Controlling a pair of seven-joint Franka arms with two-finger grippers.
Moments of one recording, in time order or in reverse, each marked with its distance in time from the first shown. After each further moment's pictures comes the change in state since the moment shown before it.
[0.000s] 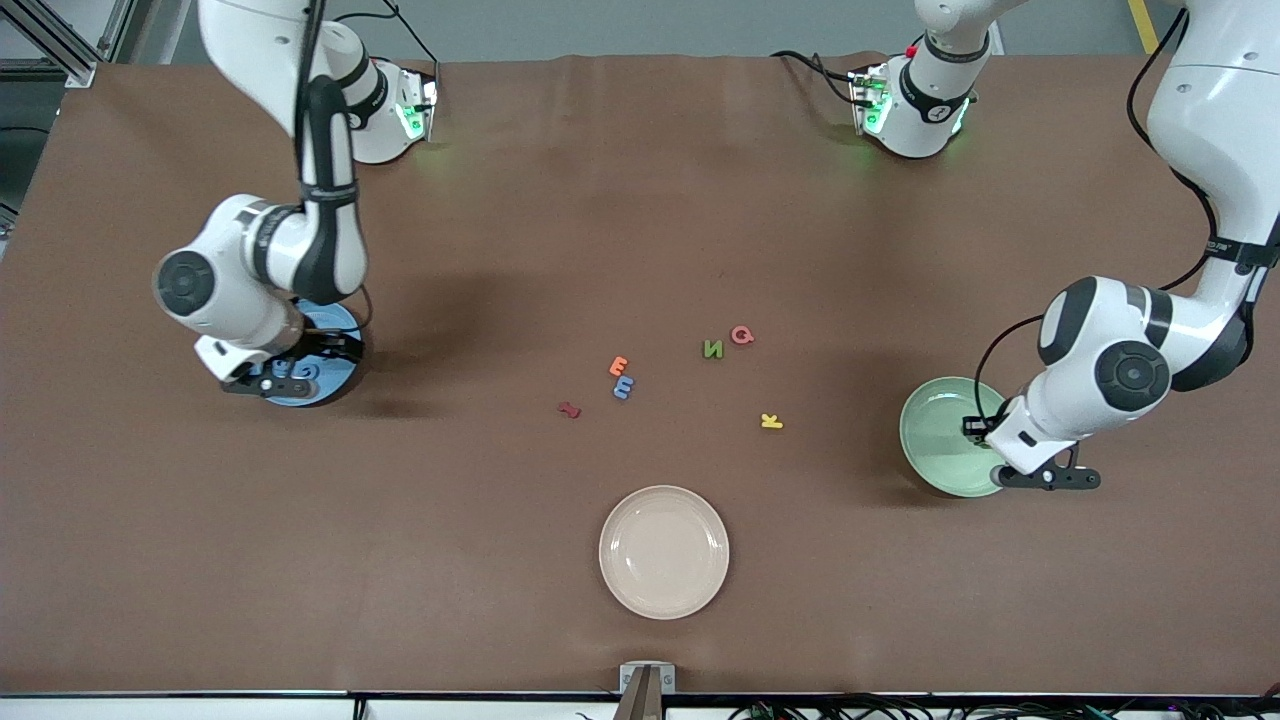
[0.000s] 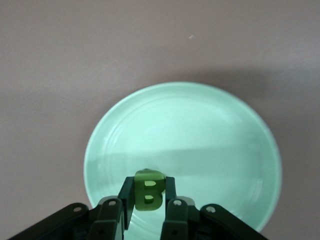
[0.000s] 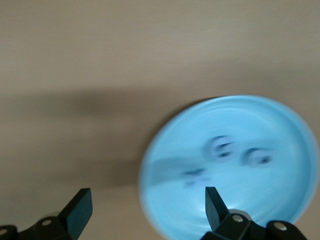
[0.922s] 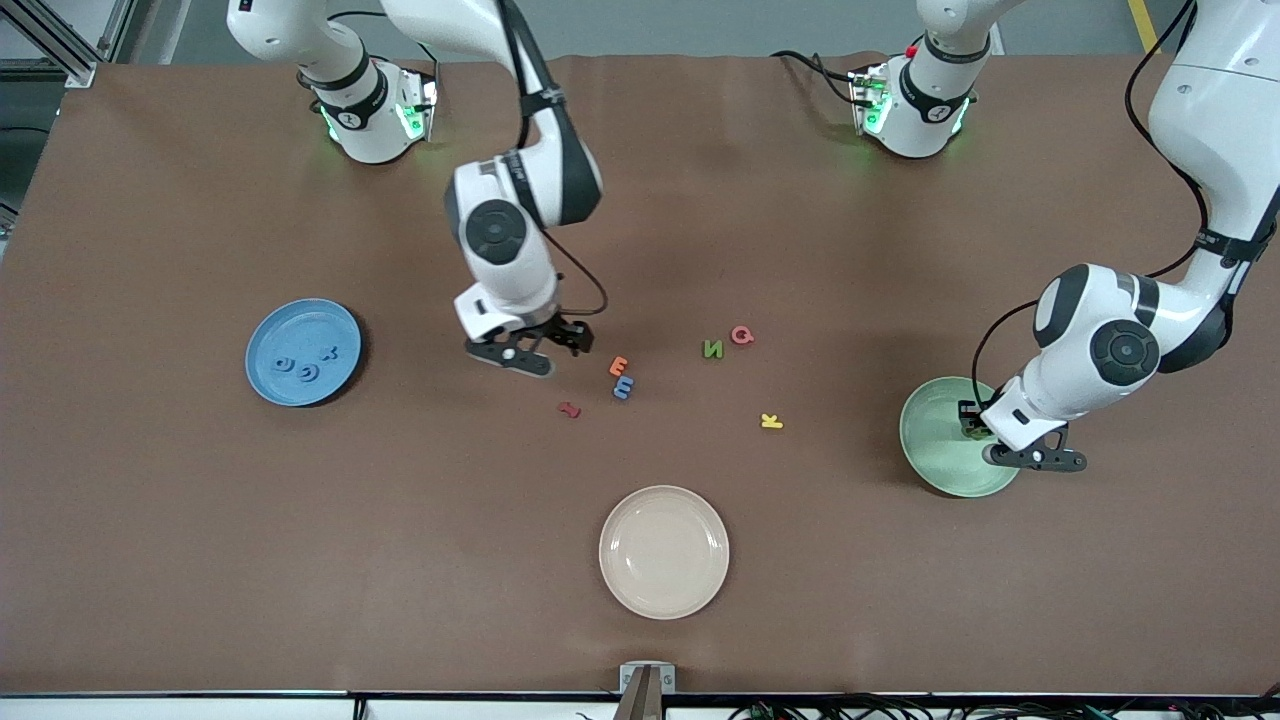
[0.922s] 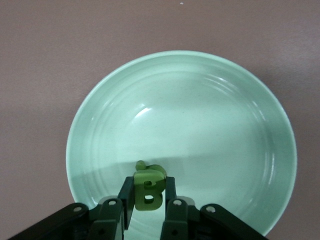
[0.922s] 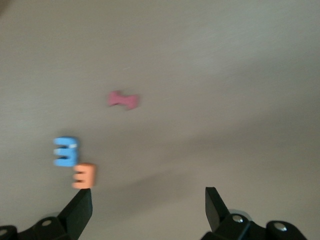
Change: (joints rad) left arm 0.040 -0.020 -0.006 -0.116 0.018 0.124 0.029; right arm 0.143 0.120 0.338 0.404 0.001 -0.028 0.826
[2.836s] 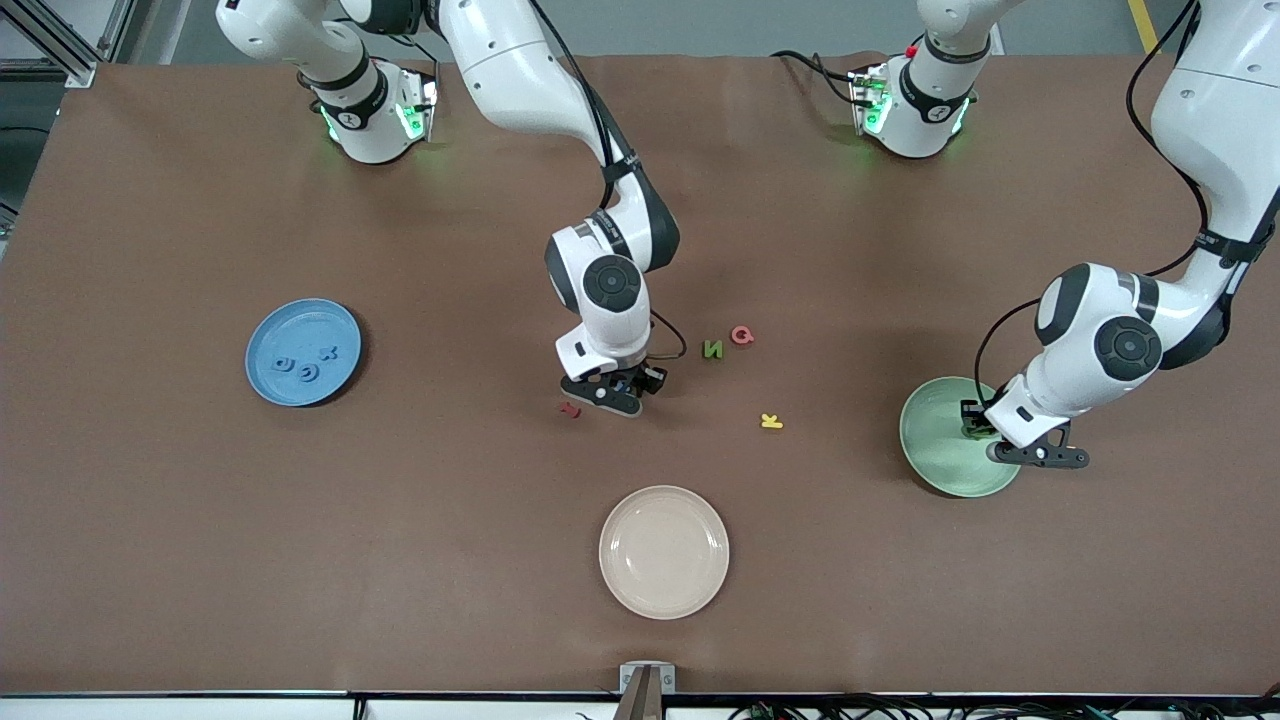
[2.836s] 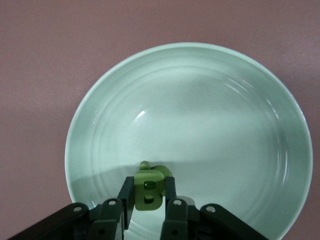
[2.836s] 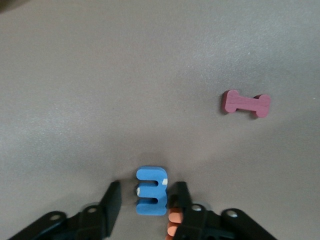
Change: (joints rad) left arm 0.016 0.008 0.008 -0.027 0.003 0.050 0.002; right arm -0.175 0.309 0.195 0.376 0.000 0.044 0.165
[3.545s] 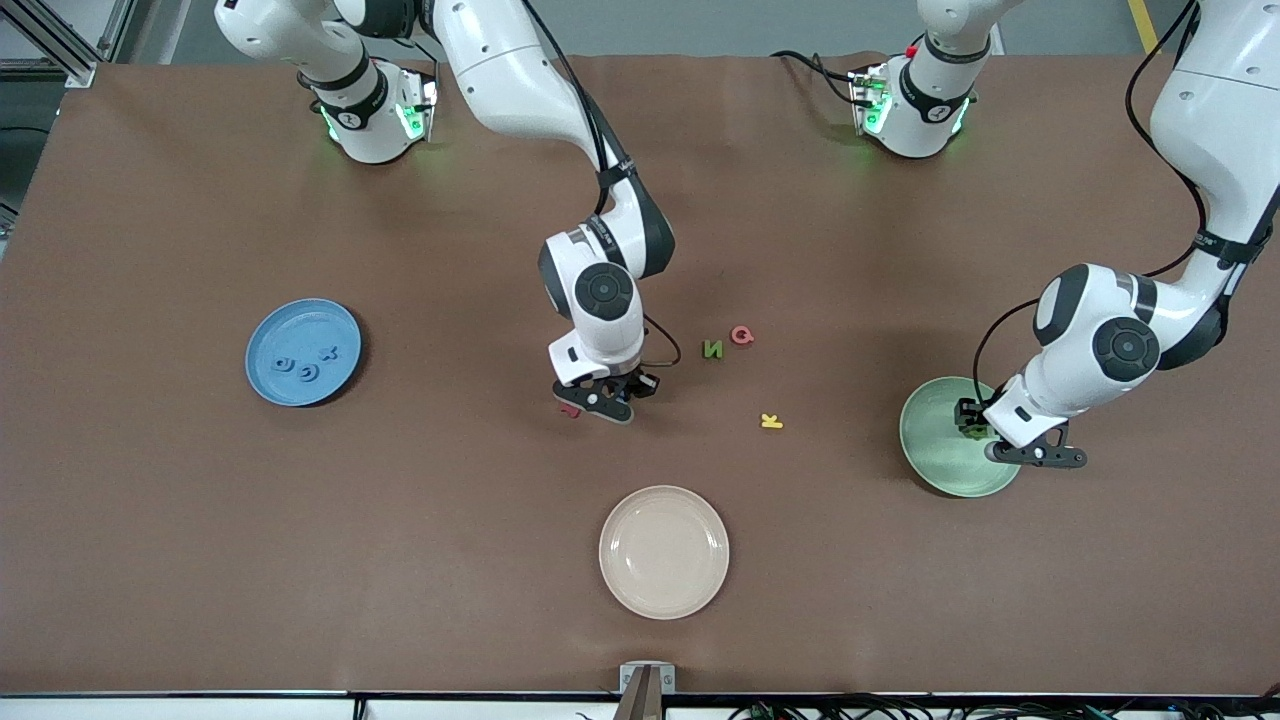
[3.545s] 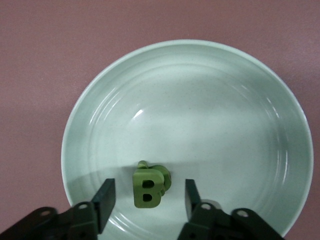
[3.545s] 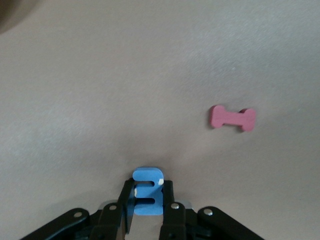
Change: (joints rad) left arm 0.000 0.004 0.000 -0.001 0.000 0.003 -0.001; right arm -0.035 -0.002 0.002 0.013 -0.003 -0.029 0.013
